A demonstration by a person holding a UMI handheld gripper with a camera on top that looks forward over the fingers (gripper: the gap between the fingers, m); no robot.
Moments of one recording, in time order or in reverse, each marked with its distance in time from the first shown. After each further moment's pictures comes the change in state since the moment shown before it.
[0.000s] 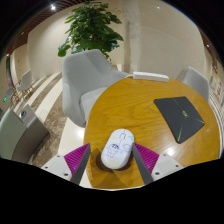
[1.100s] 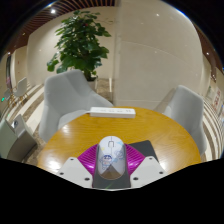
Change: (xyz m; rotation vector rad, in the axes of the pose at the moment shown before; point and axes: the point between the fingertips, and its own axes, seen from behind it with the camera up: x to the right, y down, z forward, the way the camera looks) arm 0.227 -0.184 -0.005 0.123 0.047 -0.052
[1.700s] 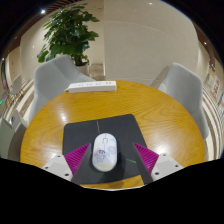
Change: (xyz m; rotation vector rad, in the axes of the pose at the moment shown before) arm 0.088 0.099 0.034 -0.164 0.009 0.061
